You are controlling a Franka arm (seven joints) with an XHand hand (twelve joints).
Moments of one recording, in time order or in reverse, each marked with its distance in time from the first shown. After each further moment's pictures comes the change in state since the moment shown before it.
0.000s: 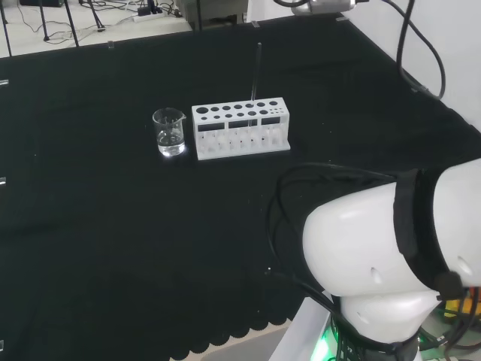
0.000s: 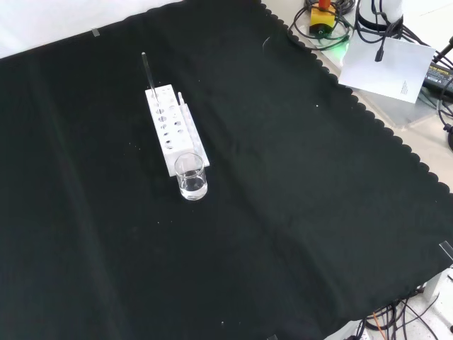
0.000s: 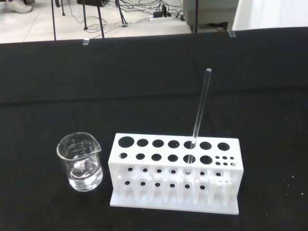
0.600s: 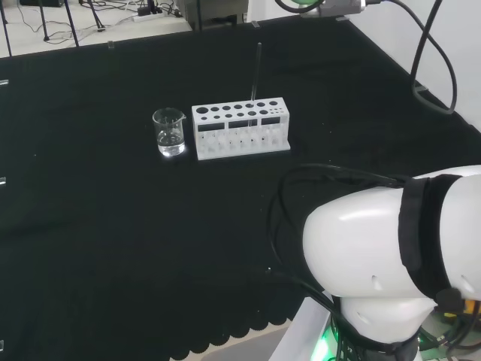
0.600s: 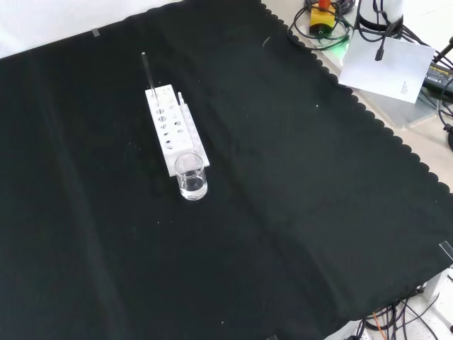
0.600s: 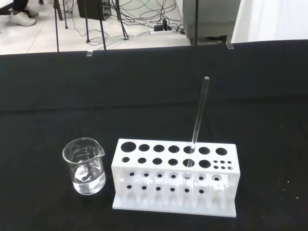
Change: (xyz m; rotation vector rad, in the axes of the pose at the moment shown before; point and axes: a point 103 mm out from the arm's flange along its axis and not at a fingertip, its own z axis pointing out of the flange) arm 0.001 -0.032 -0.013 -0.045 -0.002 -0.002
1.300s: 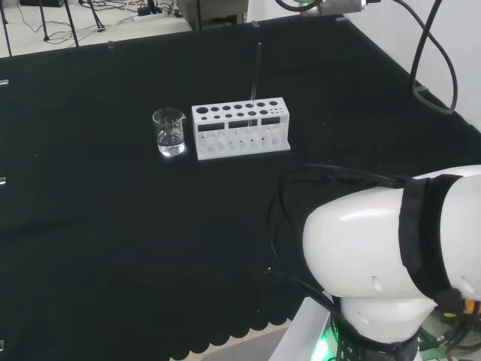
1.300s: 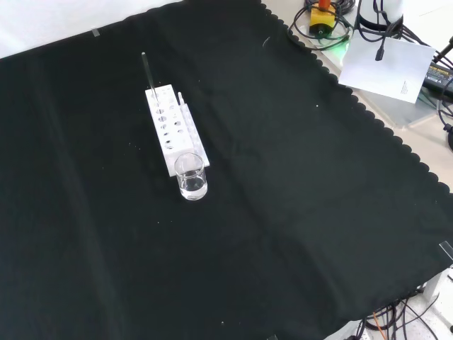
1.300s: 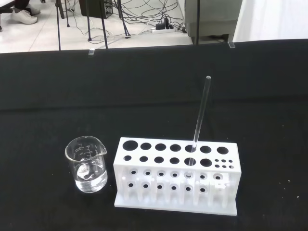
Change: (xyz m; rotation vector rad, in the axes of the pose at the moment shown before) arm 0.001 -0.003 -0.003 0.003 -0.001 -0.006
